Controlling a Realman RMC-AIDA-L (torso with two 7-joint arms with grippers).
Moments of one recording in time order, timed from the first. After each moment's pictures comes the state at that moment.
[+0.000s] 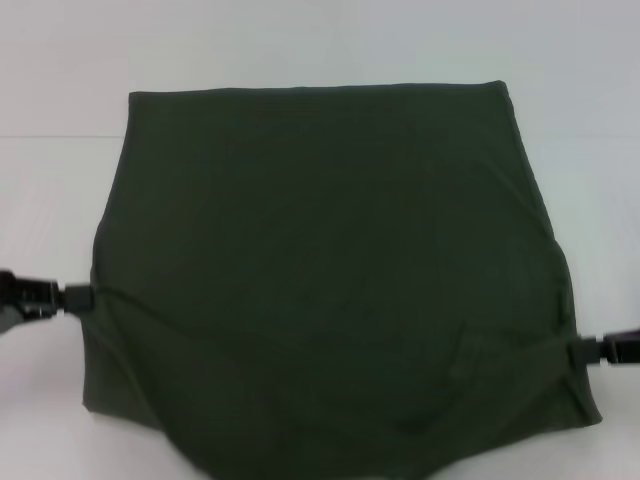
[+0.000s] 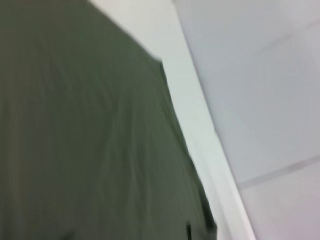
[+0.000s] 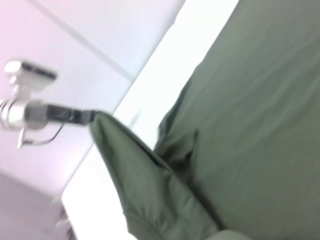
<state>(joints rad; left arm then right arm) -0.55 -1.87 0.20 0.65 2.41 1.90 -2.22 0.61 1.88 -0.37 -0.59 -2.43 -1.91 1.95</state>
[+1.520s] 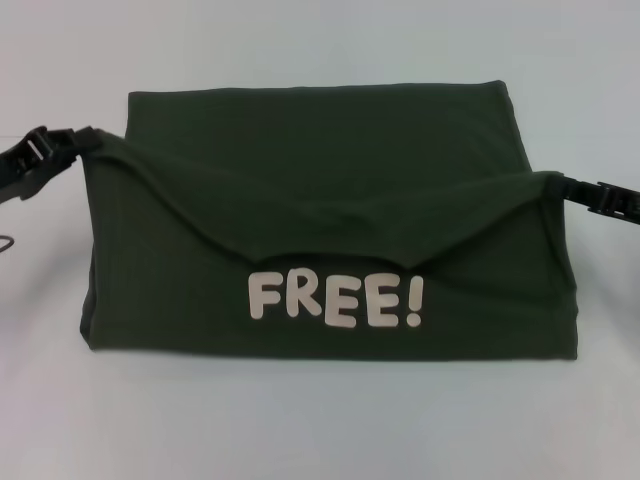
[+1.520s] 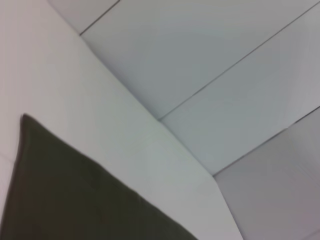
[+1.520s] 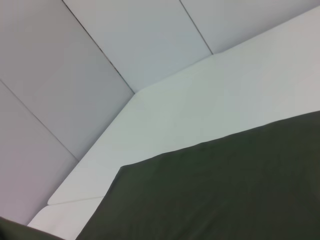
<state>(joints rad) -0.61 -2.02 0.20 0.59 2.06 1.30 -2.11 0.61 2.01 -0.35 -0.54 -2.09 -1.29 1.80</state>
